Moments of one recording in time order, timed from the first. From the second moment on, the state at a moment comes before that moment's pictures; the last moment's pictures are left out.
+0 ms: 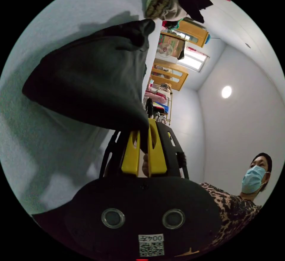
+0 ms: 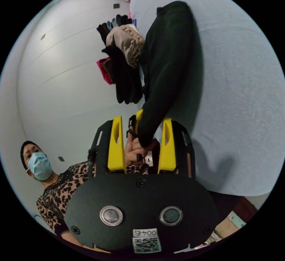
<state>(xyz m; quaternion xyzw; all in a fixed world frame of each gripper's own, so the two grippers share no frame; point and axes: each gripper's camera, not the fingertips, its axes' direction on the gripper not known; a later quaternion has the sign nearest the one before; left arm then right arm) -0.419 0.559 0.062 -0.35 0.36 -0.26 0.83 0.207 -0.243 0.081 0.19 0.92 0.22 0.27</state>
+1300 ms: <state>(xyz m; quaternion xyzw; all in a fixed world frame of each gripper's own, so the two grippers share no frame) 0.238 1.056 -0.043 -0.67 0.47 0.45 0.35 0.101 0.535 0.002 0.31 0.83 -0.44 -0.14</state>
